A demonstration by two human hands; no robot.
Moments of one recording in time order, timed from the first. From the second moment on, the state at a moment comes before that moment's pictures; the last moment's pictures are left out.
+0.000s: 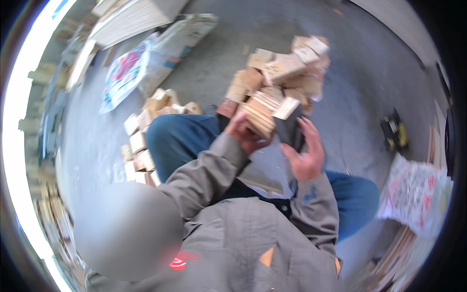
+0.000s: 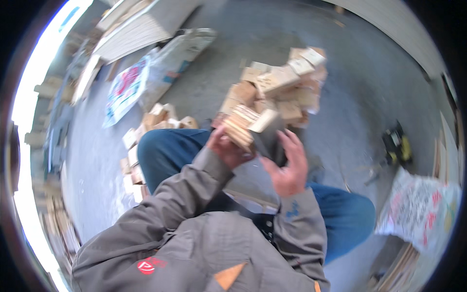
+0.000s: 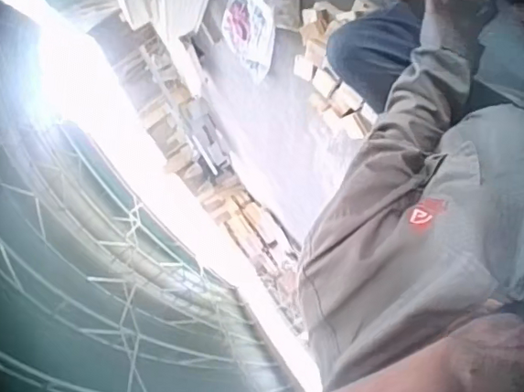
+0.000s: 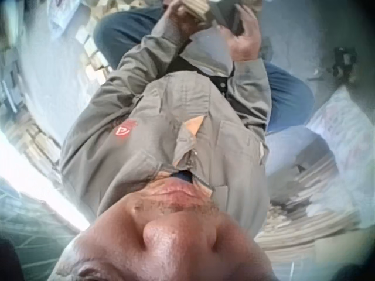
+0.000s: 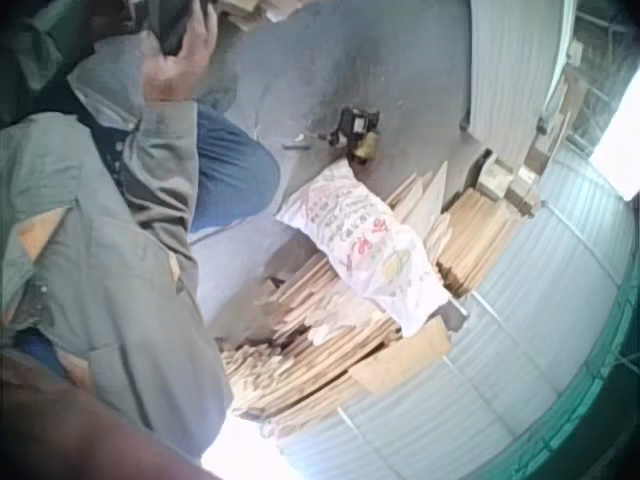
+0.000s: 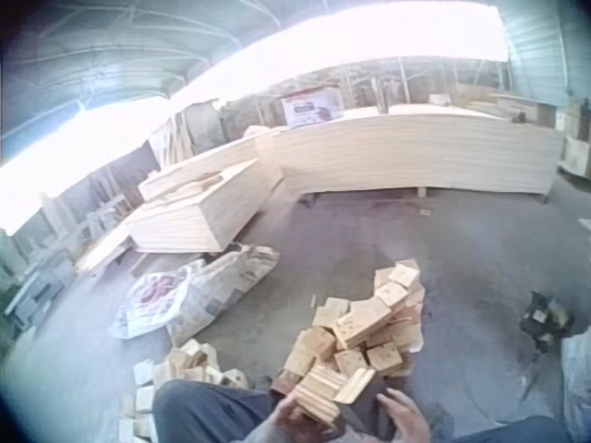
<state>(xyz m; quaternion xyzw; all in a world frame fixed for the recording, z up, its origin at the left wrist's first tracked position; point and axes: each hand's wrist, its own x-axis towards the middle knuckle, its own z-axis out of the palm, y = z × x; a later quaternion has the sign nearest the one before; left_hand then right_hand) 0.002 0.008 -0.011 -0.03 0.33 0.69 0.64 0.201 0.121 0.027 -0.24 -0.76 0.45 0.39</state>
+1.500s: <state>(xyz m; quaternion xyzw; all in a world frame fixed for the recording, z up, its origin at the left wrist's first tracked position) -0.076 -0.474 0.035 -0.16 0.69 0.66 0.24 0.211 0.117 -0.038 -0.35 -0.68 0.59 0.25</state>
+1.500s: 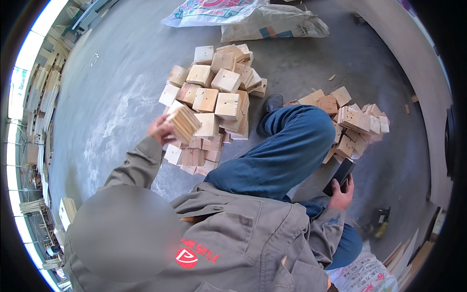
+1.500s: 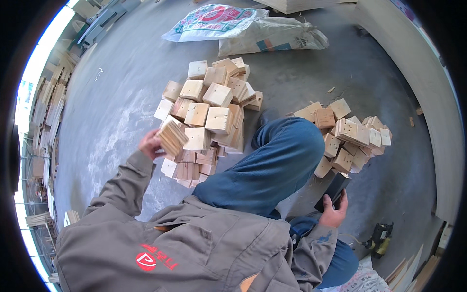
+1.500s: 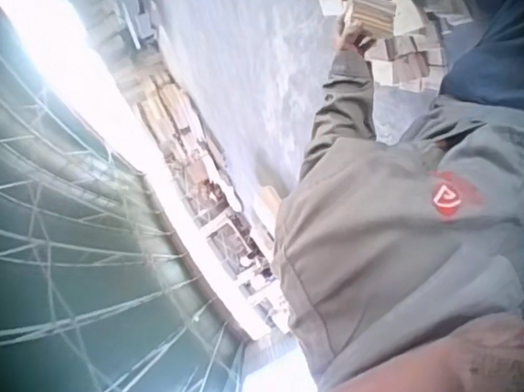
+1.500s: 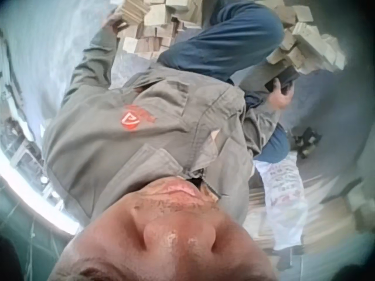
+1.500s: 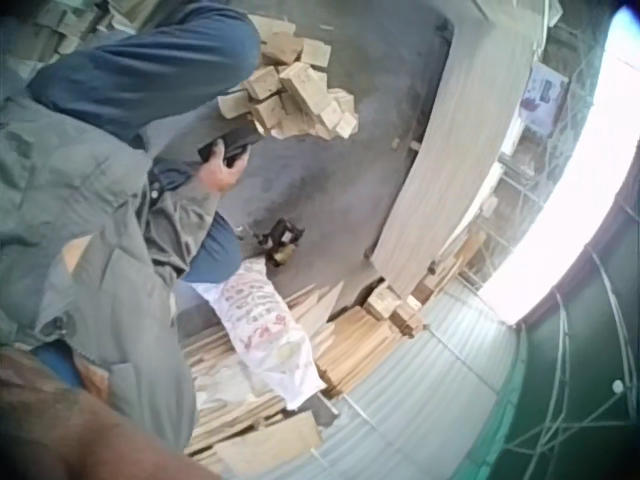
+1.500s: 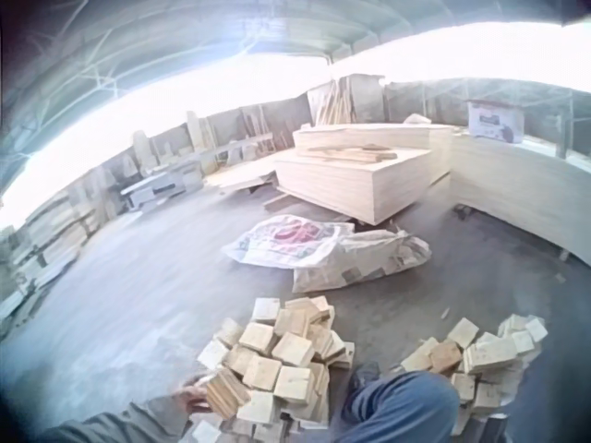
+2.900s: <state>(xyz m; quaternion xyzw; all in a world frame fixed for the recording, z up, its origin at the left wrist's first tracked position) 0.030 -0.378 -0.349 -0.39 0.53 0.57 0.50 0.244 0.126 -0.085 -0.41 -0.71 0.56 0.13</state>
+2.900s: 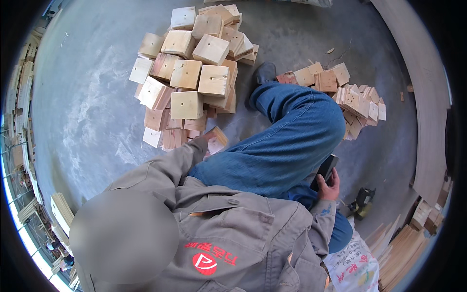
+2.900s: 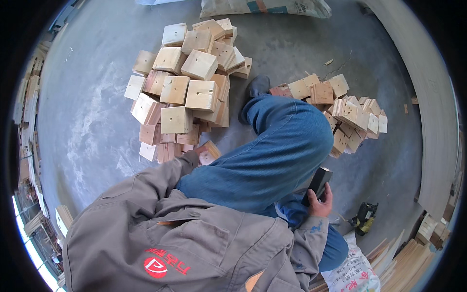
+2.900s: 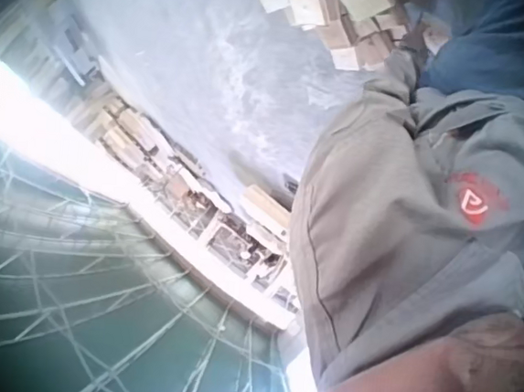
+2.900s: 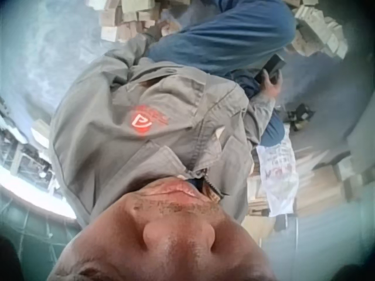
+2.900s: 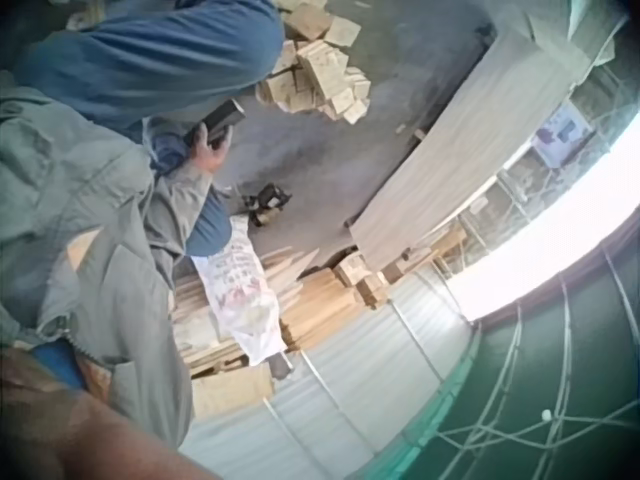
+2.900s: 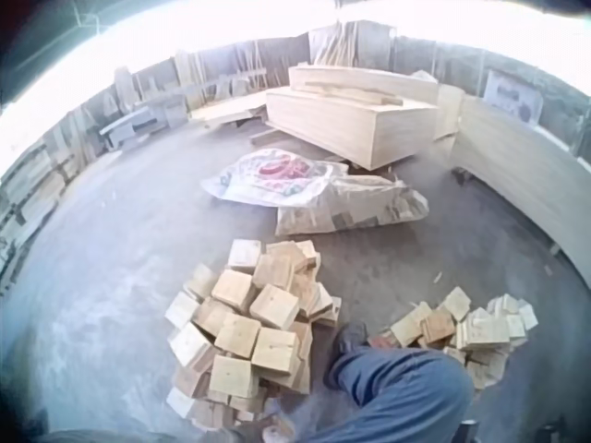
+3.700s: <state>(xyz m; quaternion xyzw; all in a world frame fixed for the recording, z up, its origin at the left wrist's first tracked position) 0.025 -0.349 -0.310 -0.26 0.59 0.52 0.56 0.230 0.117 -0.075 -0.40 -0.73 0.54 0.11</state>
